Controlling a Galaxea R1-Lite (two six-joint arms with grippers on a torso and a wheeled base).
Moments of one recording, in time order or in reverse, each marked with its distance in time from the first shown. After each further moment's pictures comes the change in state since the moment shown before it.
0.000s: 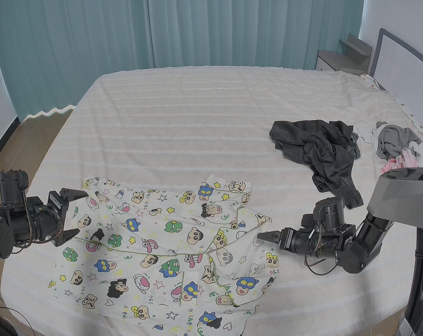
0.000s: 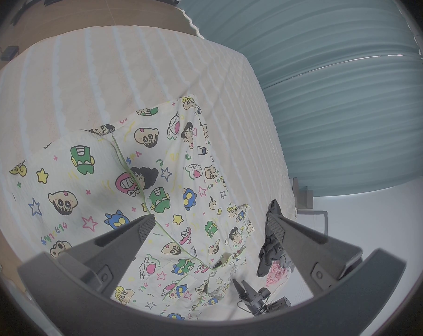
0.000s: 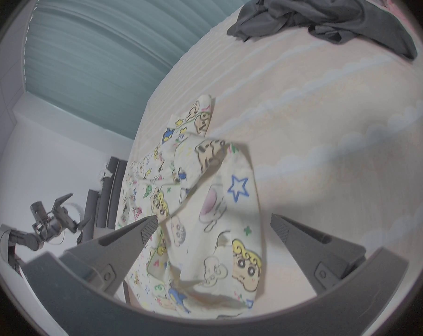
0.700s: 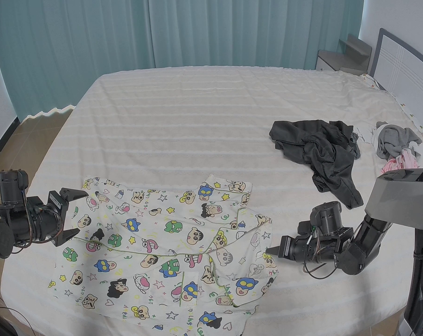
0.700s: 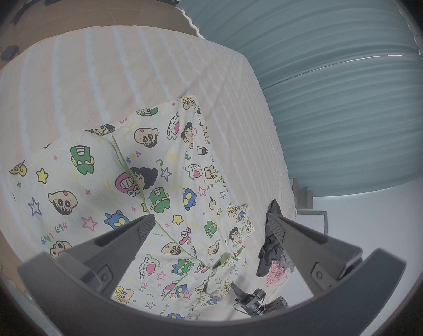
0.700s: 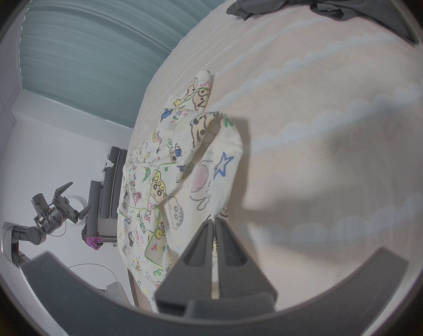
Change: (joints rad) left arm 0.000 -0.001 0.000 0.000 0.000 -0.002; right arm 0.008 0.013 0.003 0.062 0.082 -0.019
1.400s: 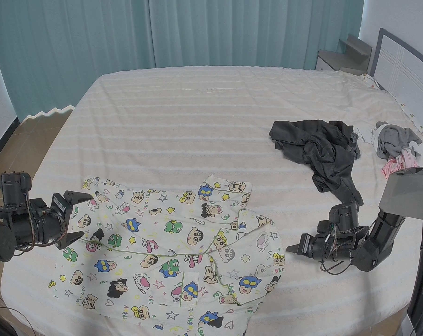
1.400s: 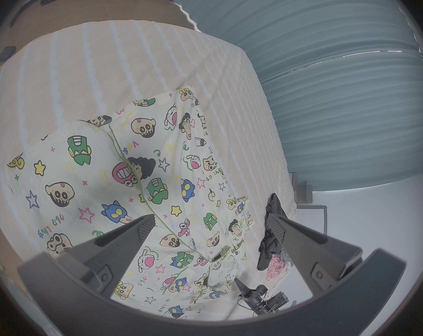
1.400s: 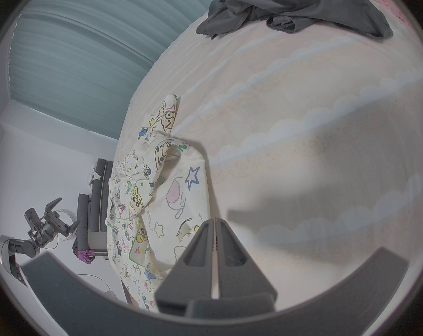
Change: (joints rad) left arm -0.037 -0.009 0.016 0.000 0.000 -0.003; right arm -0.118 -0.029 0.082 -0.010 -0.023 -0.030
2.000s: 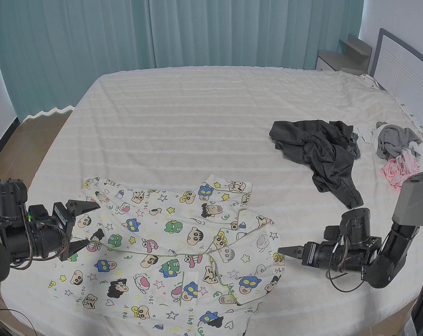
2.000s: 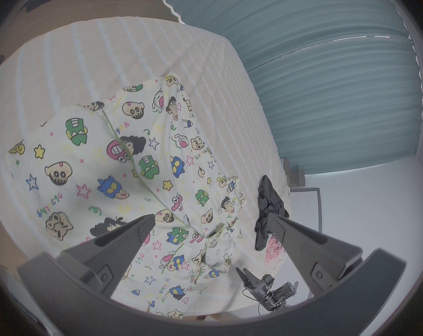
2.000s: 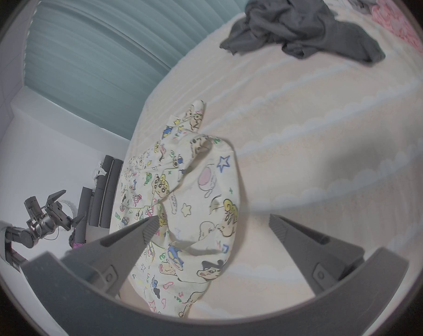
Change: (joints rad) left arm -0.097 -0.135 0.093 0.001 0.002 0.009; right arm 0.073 -0.128 0.210 -0.169 -0.068 0.000
